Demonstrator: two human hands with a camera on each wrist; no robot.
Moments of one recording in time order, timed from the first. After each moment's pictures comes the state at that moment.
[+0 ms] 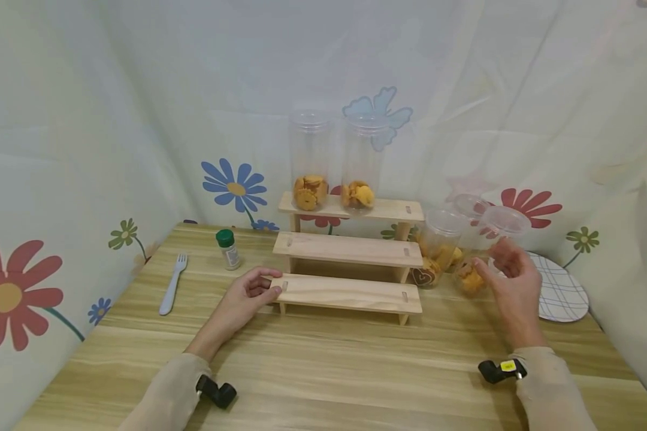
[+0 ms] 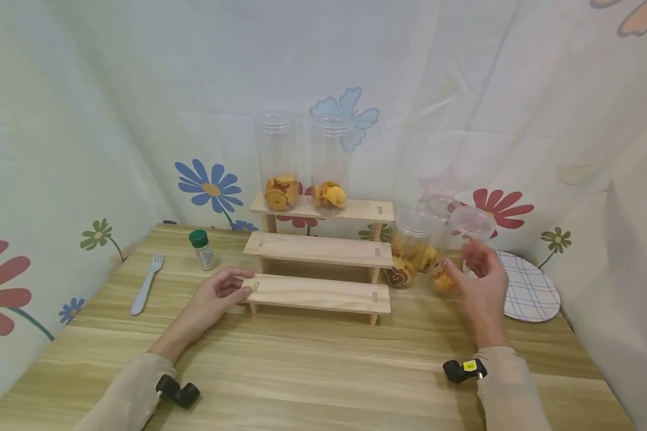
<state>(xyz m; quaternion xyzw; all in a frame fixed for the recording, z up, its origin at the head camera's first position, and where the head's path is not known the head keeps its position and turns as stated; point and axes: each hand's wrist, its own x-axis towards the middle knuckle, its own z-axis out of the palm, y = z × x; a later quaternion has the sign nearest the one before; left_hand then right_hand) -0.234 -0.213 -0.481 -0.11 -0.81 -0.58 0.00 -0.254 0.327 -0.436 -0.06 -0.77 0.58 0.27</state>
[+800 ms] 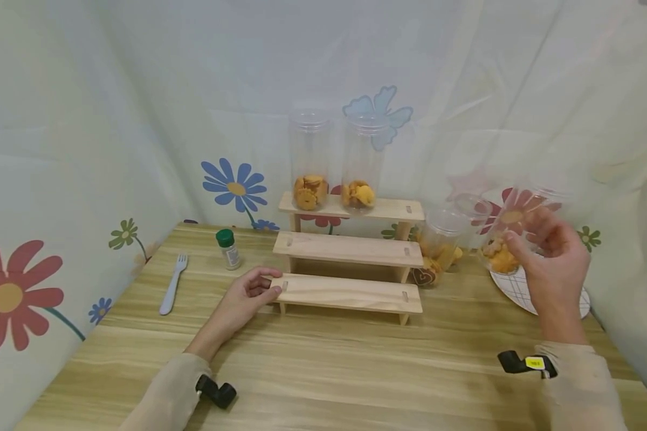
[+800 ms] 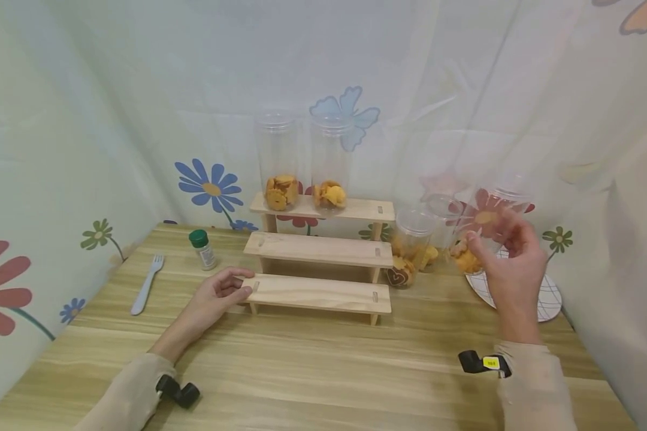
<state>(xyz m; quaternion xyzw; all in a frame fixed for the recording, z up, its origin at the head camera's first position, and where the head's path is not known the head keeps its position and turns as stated) -0.233 -0.213 -0.479 -0.11 -0.81 -0.58 0.00 -0.232 0.324 -0.353 -0.02 -0.73 0.57 0.37</state>
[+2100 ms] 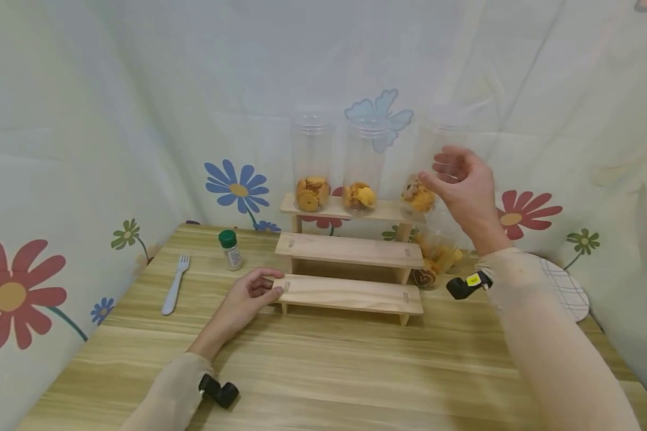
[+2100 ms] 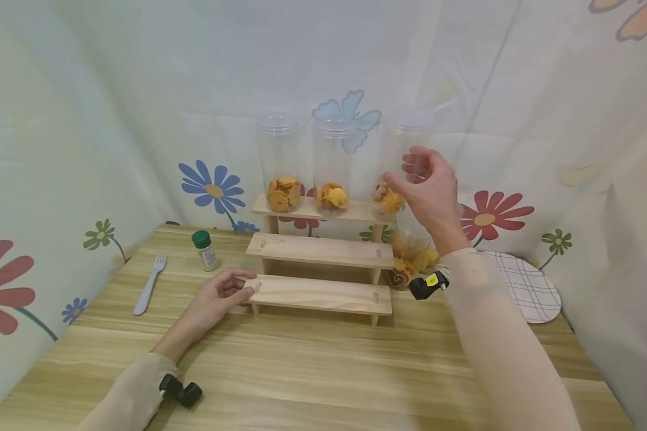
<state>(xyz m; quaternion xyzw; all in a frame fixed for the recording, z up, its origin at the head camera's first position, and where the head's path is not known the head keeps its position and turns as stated) -0.233 -0.212 -0.481 -0.11 -0.81 -0.58 0.00 -0.311 0.226 -0.271 0.11 -0.80 0.55 0.20</state>
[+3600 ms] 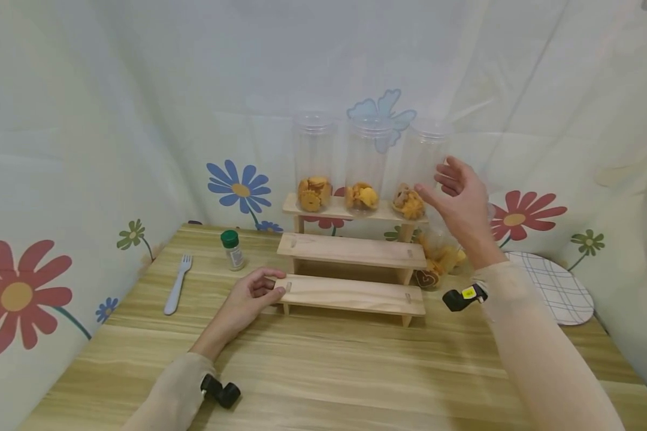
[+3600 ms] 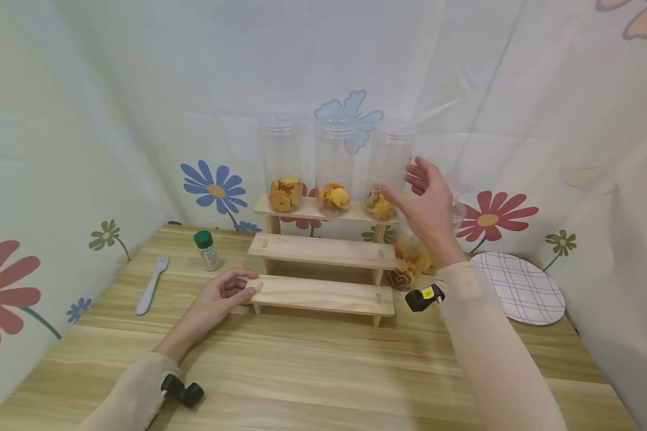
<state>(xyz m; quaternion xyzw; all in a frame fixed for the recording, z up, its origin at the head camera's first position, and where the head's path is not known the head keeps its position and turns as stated) -0.233 -0.213 -0.479 -0.11 -0.80 -0.59 0.00 -0.308 0.219 -0.294 0.10 -0.81 0.55 0.19</state>
